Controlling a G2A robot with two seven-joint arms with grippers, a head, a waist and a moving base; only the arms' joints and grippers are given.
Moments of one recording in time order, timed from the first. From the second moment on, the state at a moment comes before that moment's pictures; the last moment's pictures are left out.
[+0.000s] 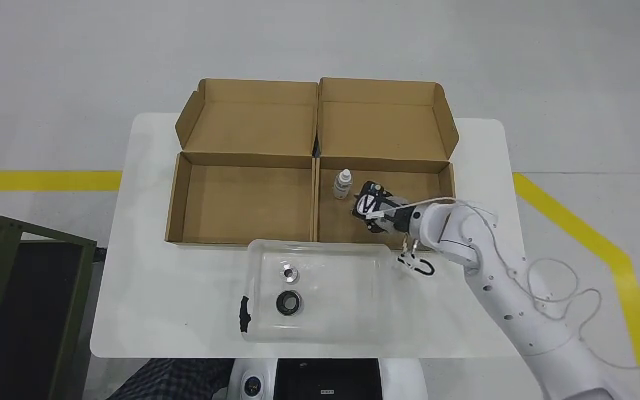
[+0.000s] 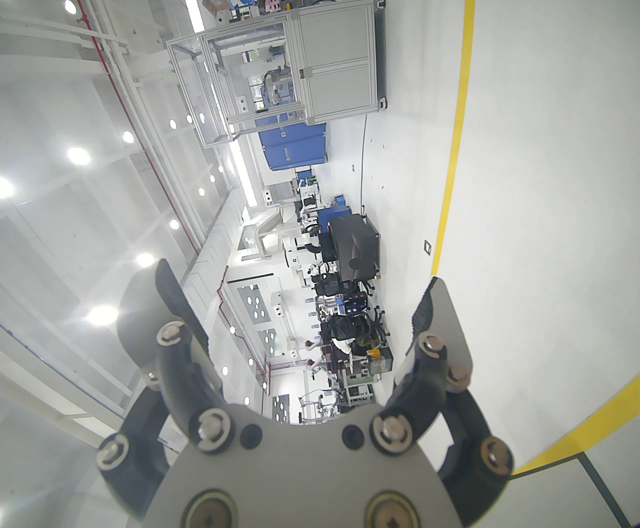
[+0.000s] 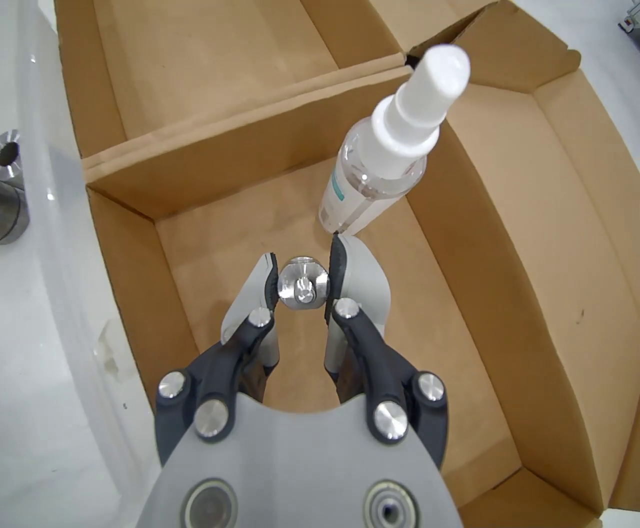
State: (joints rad) left arm -0.01 -0.37 -0.75 -1.25 2.03 -0.40 0.22; right arm -0.97 -1.10 1.01 -1.60 -1.21 -0.64 0.55
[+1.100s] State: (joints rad) left arm -0.01 -0.37 -0.75 -1.25 2.03 -0.40 0.22; right arm -0.92 -1.12 0.98 -1.57 -1.21 -0.62 0.61
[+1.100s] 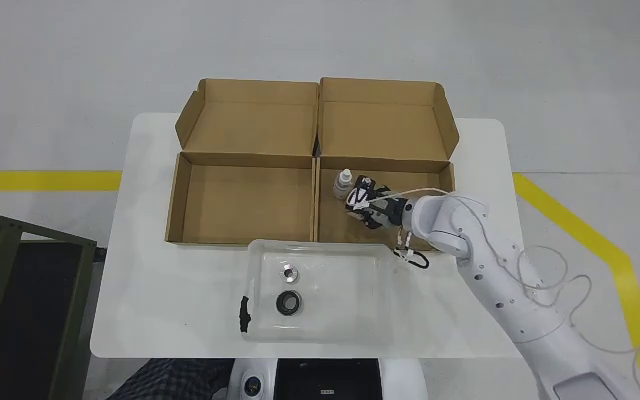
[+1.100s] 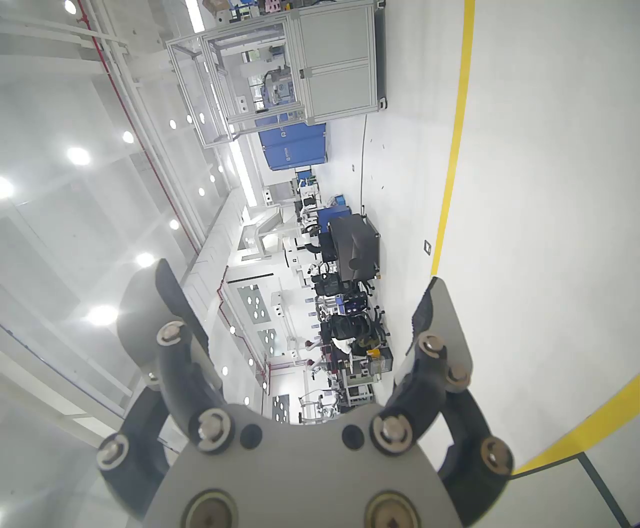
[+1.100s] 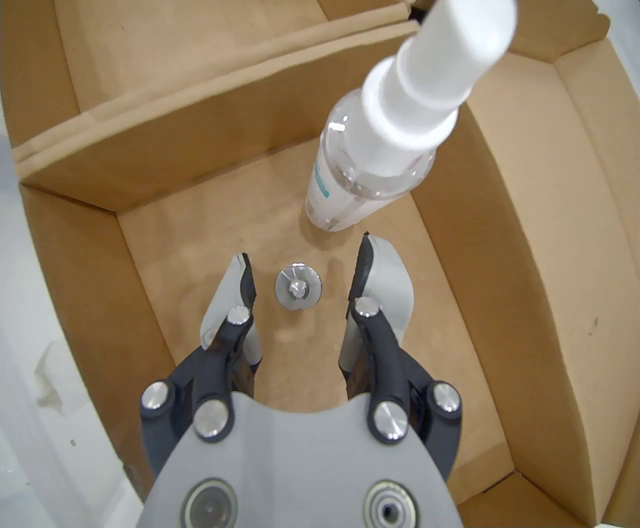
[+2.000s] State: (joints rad) left arm -0.01 -0.37 -0.75 -1.25 2.03 -0.40 0.22; right arm -1.16 -1.09 1.01 -2.00 -1.21 -0.69 0.56
